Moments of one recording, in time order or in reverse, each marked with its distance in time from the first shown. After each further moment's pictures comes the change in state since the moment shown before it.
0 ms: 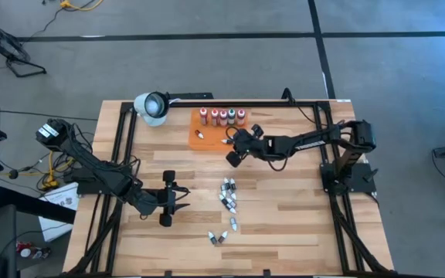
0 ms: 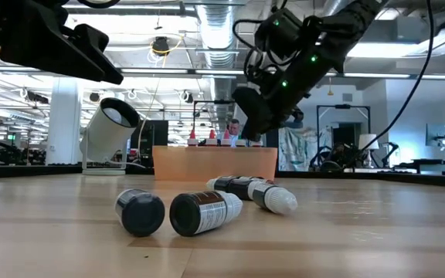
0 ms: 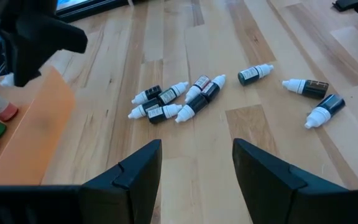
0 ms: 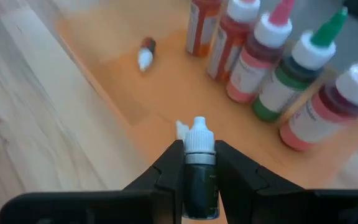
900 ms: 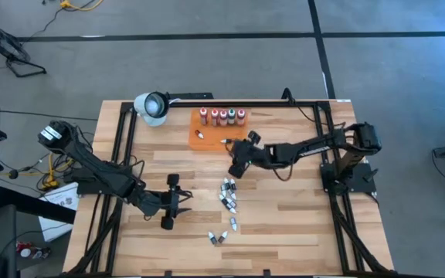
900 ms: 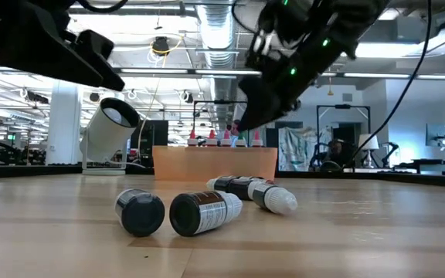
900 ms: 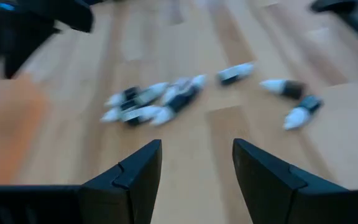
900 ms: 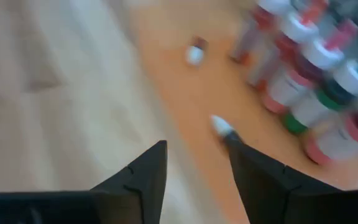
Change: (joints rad) left arm 0.019 0.062 0.000 0.074 0.081 0.002; right arm 0.108 -0.035 -0.001 -0.034 0.004 -0.131
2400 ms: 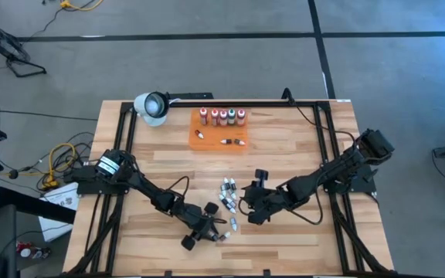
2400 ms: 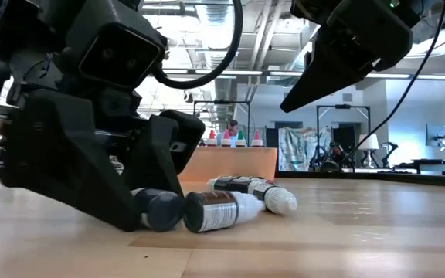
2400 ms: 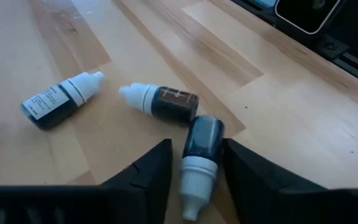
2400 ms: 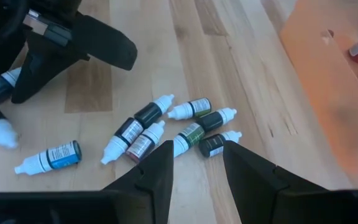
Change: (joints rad) left arm 0.148 0.744 0.266 0.487 0.634 0.200; right arm 0.458 -0.067 -0.001 -0.227 0.075 0.137
